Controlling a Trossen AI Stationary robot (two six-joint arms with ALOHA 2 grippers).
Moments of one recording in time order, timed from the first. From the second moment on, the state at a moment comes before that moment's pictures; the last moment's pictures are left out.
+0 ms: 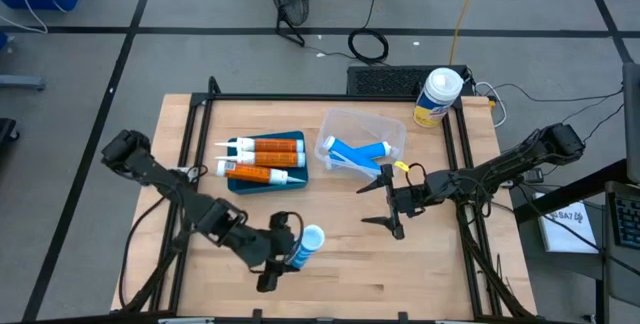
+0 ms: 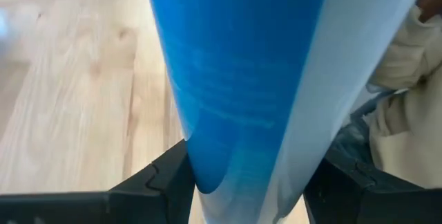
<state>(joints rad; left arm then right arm) -0.59 1.55 1.23 -0.35 -0.22 -0.46 0.32 1.14 0.50 0.65 0.13 -0.30</state>
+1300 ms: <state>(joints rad) -0.48 1.35 0.79 0.31 -0.29 -0.24 0.32 1.14 0.50 0.62 0.14 -0.30</state>
